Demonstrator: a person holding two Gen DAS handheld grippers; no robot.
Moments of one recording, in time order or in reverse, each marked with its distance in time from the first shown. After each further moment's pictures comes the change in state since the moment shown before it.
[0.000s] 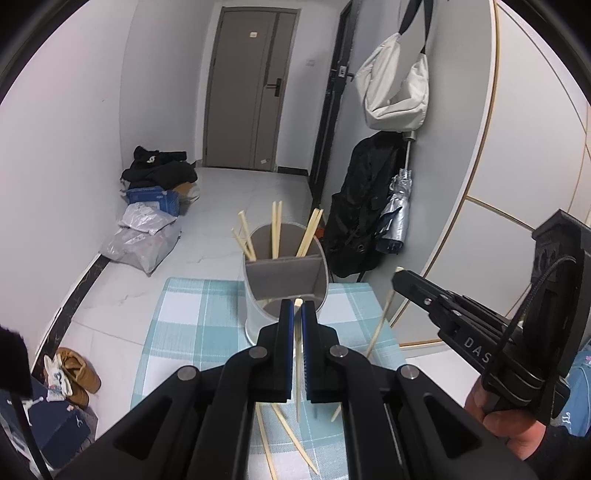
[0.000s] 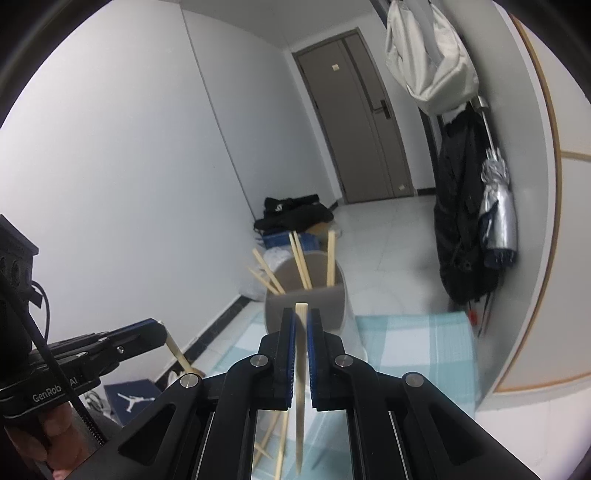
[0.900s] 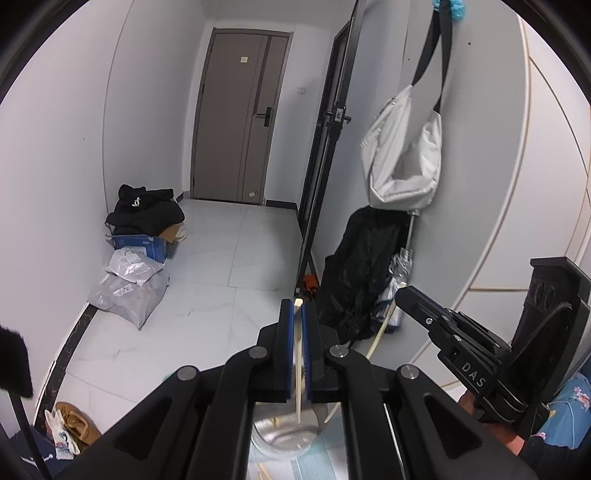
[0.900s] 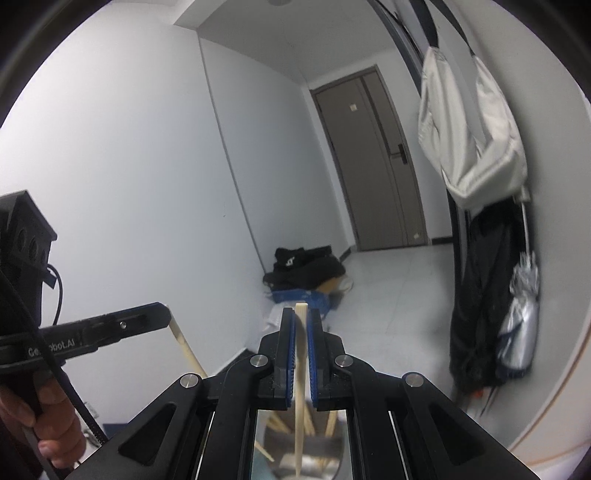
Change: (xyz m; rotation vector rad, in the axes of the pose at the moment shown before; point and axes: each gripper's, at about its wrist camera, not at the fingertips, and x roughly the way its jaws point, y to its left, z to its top) left arm 0.024 0.020 0.136 -0.007 -0.096 -0.046; right arm 0.039 -0.003 0.145 -0.064 -0.154 0.033
